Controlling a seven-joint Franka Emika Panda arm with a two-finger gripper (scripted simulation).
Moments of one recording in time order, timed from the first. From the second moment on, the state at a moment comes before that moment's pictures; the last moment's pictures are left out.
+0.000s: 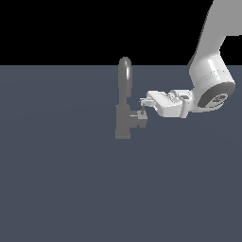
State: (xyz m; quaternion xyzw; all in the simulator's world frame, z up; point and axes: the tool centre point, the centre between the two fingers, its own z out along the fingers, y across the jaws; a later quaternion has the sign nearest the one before) arm 0.043 -0.081 0.159 -0.51 0.49 0.51 0.49
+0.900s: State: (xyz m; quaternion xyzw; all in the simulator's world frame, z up) arm 0.004 -0.083 0.144 -0.52 0.48 0.50 0.50
